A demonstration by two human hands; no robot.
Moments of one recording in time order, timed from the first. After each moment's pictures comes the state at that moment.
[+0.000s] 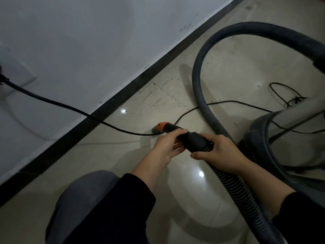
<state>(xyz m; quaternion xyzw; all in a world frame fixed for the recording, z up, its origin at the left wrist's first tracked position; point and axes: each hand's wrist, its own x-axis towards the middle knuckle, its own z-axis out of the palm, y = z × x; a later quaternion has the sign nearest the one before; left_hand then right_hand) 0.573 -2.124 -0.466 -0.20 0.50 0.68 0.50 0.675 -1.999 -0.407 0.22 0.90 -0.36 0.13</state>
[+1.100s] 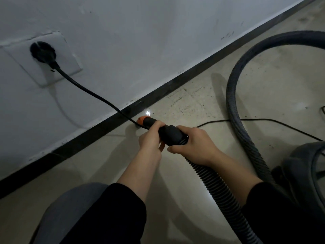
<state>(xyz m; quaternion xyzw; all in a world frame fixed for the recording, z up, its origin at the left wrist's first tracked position) 0.519 -2.189 -0.482 -0.38 0.51 0.73 0.26 0.573 -2.066 -0.444 0.07 0.92 -0.37 0.13</state>
